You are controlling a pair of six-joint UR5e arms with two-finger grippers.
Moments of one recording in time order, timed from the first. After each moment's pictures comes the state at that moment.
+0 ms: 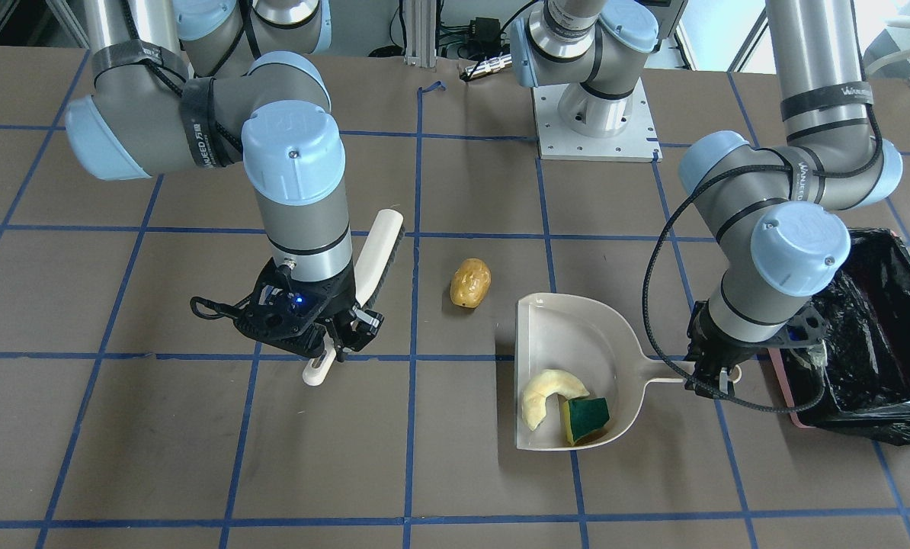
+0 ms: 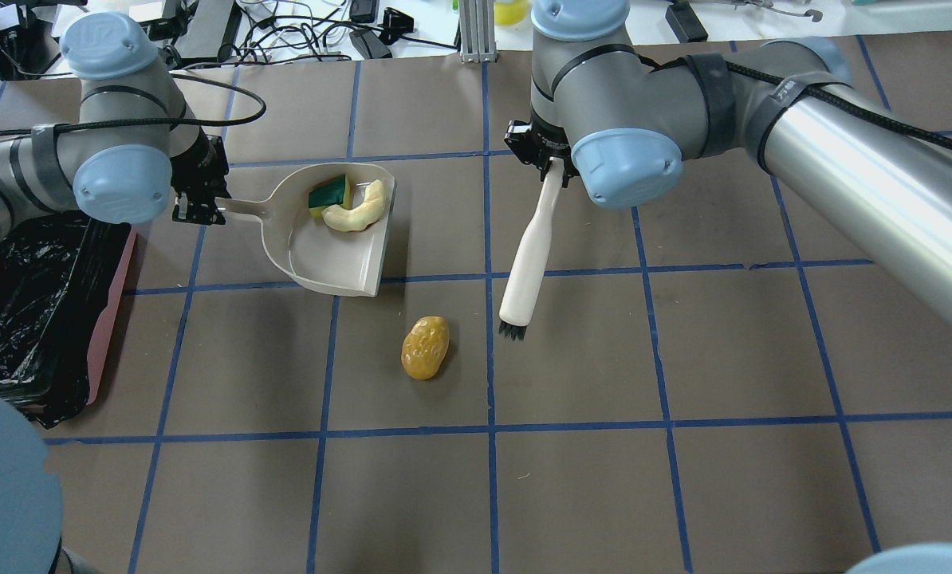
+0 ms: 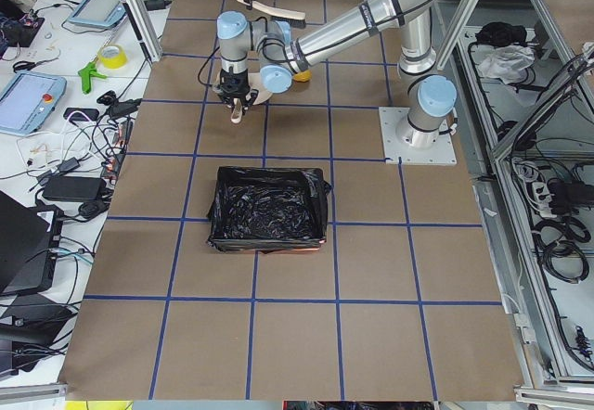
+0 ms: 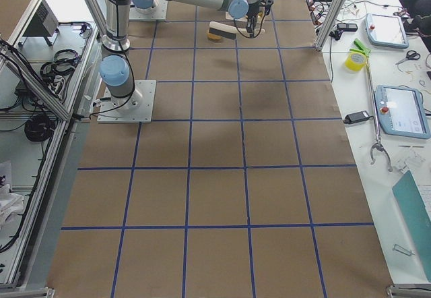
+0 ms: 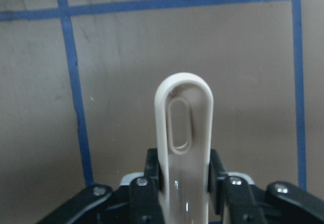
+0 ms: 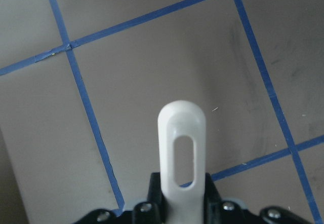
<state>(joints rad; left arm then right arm) -1.38 -1.91 -1.73 -0.99 1.68 -1.24 1.82 -1.23 1.59 -2.10 -1.64 0.59</state>
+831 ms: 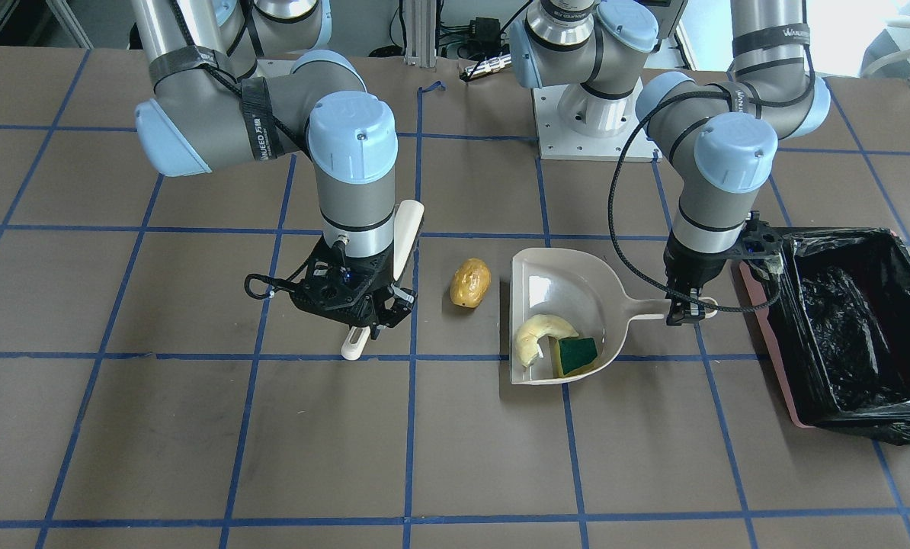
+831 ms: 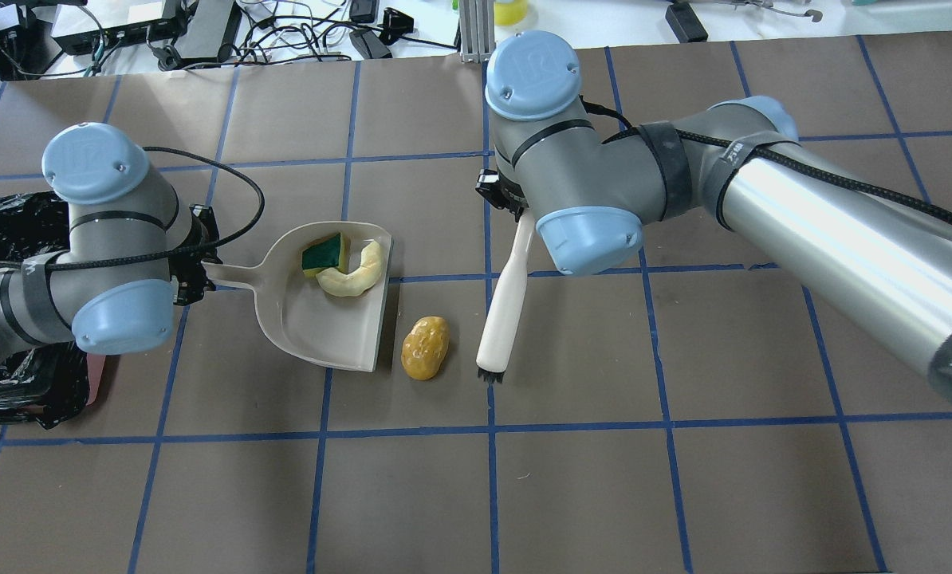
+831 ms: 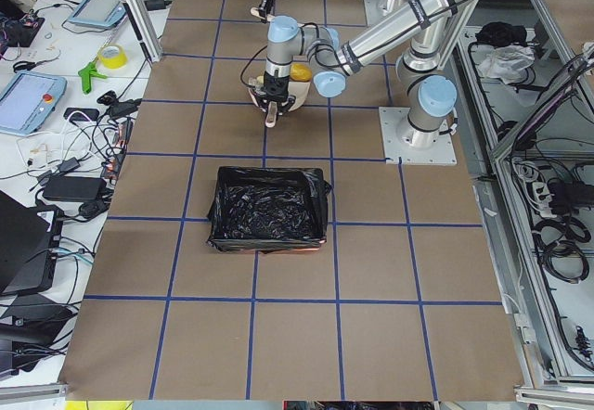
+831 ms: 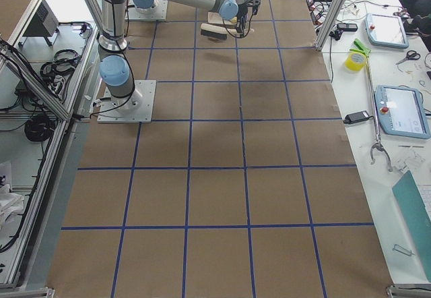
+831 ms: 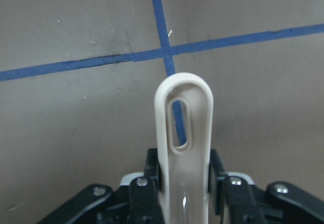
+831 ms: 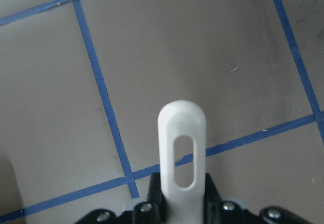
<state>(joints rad) -1.37 -1.69 -2.12 -0.73 1.71 -1.25 1.91 -1.24 1.70 -2.20 -1.67 0.63</state>
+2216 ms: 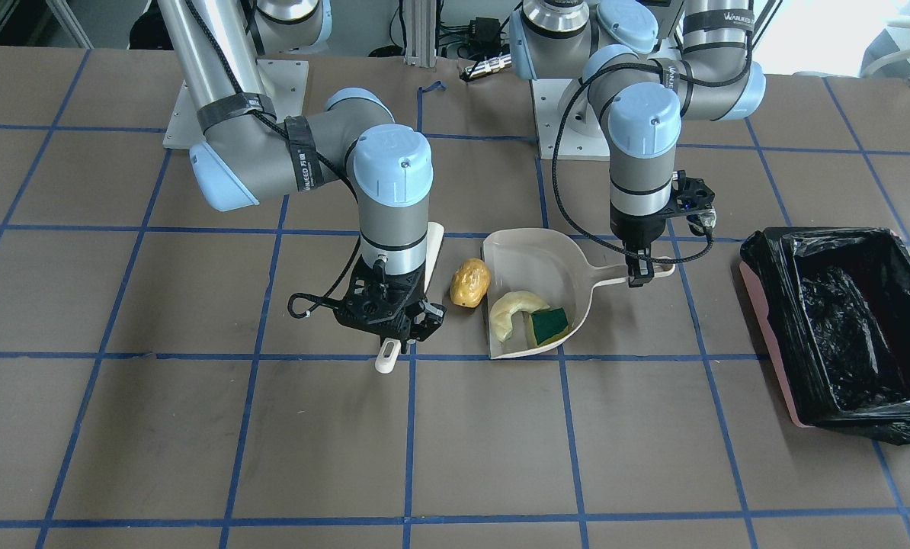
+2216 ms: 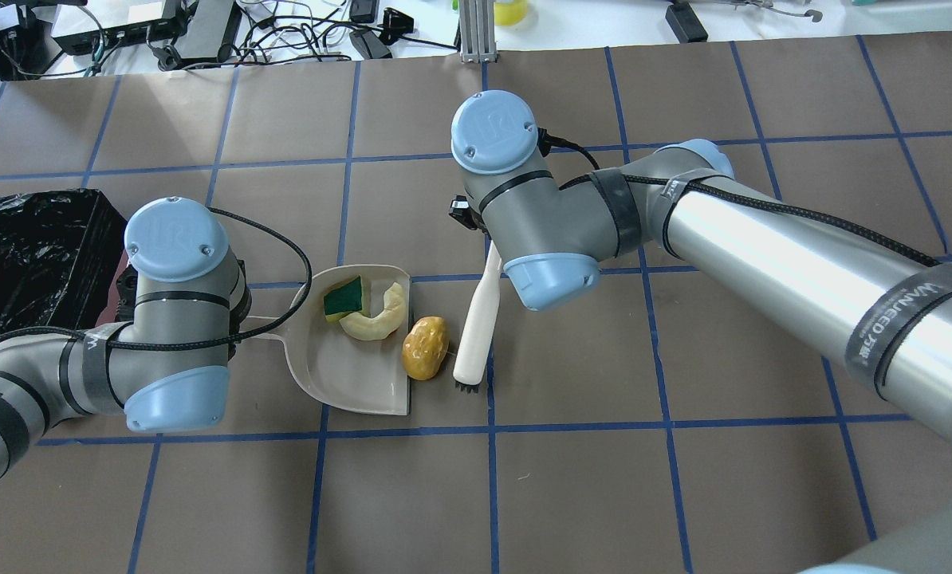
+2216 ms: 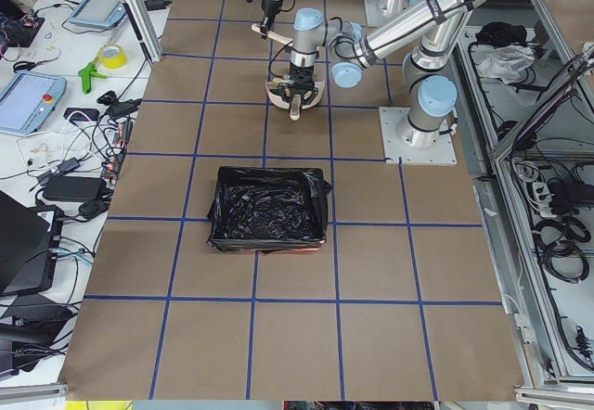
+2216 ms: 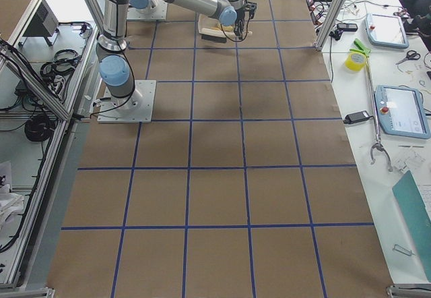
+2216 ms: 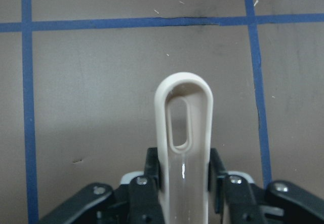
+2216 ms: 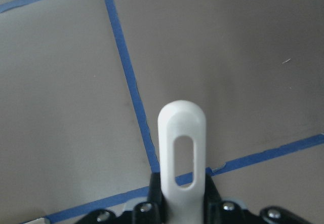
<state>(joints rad) -1.51 -1.61 -2.25 -0.71 1.85 -1.44 1.96 -1.14 1.72 -2.36 -1.69 0.66</state>
